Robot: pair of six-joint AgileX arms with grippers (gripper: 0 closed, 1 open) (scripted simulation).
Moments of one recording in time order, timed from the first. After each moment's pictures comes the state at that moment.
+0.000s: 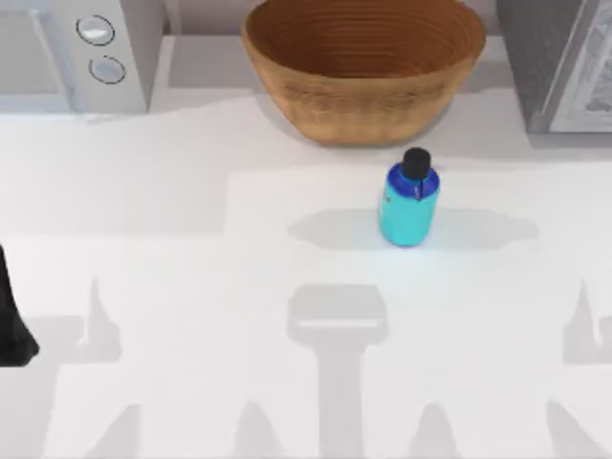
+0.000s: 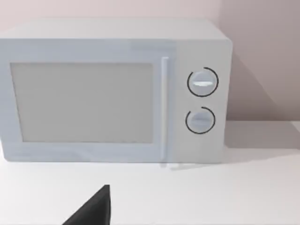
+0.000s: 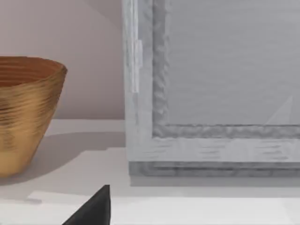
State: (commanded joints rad) left arm 0.00 0.00 0.00 0.00 0.00 0.00; right arm 0.00 0.00 0.00 0.00 0.00 0.00
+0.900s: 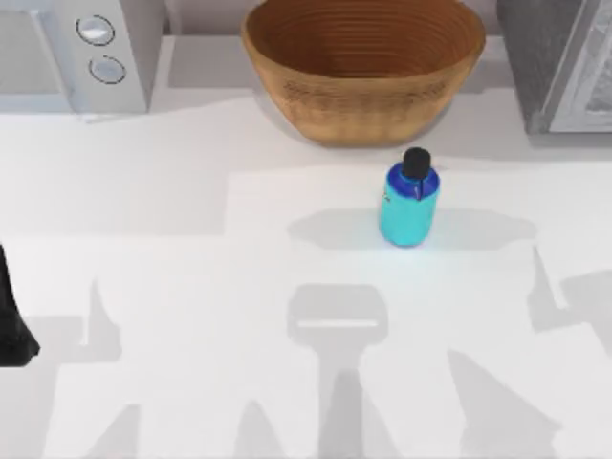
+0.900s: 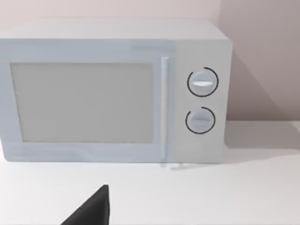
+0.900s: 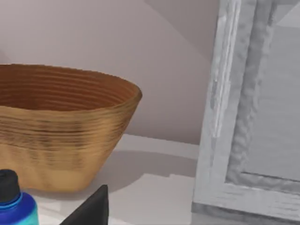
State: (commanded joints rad) left arm 0.00 0.00 0.00 0.00 0.00 0.00; right arm 0.06 0.57 0.11 0.46 -0.15 -0.05
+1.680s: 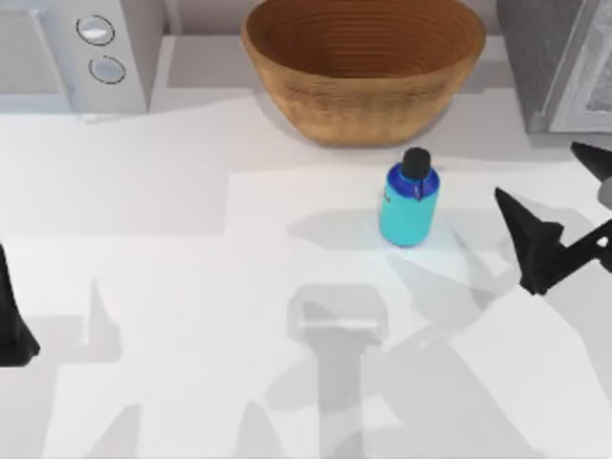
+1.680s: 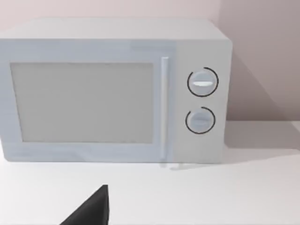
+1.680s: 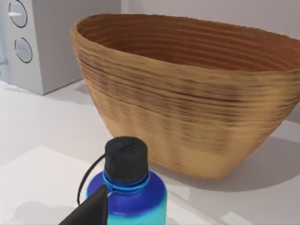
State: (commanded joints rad) left arm 0.00 0.00 0.00 0.00 0.00 0.00; right arm 0.16 1.59 0.28 1.24 -0.41 -0.05
